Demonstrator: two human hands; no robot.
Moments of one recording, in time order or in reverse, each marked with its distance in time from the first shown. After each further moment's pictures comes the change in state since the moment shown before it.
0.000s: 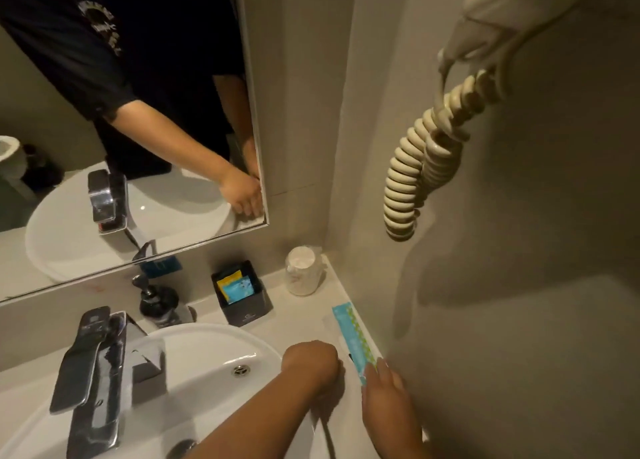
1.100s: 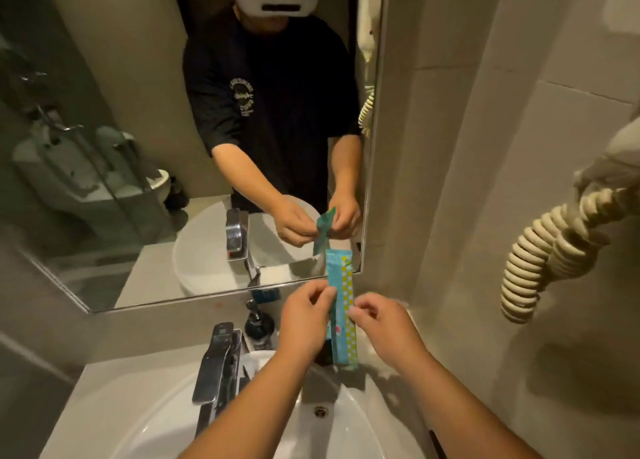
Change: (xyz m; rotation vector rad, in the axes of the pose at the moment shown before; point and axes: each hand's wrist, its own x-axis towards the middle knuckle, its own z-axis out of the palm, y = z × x) left_hand -0.073 -0.119 -0.106 -1.319 0.983 -0.092; right_hand 0.116 -0.158 -0.165 0.906 -0.144 -0.334
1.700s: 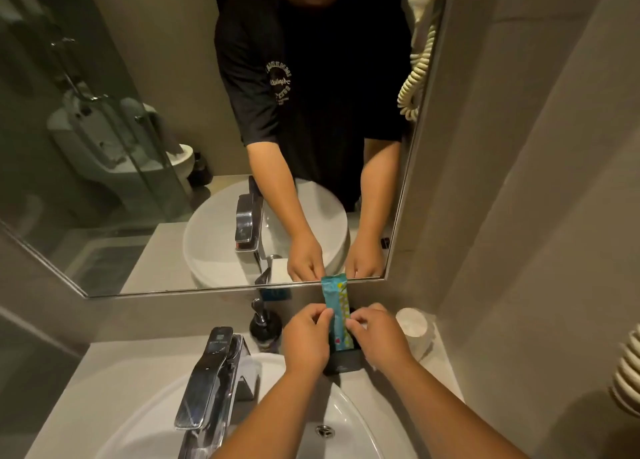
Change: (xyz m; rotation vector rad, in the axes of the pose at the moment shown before) left_hand 0.039 -0.086 0.016 0.219 0.198 -0.169; right_hand 0.067 0.053 0.057 -0.309 -0.103 0.029
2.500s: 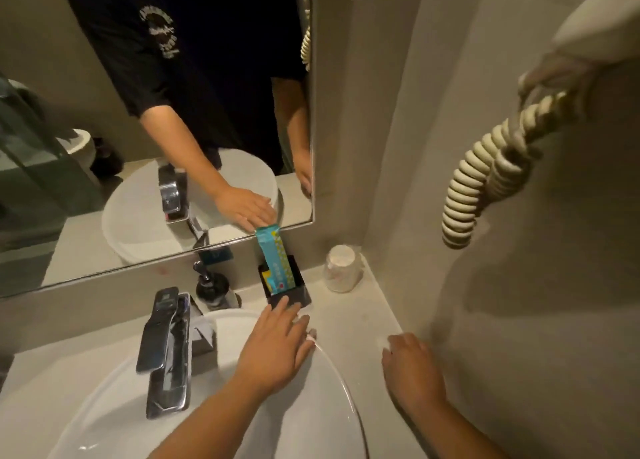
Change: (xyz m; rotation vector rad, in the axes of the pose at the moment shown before) left_hand -0.077 -0.063 -0.018 0.927 -0.437 0.879; right_hand -0.190 0.103 -0.016 -0.580 0.230 0.230
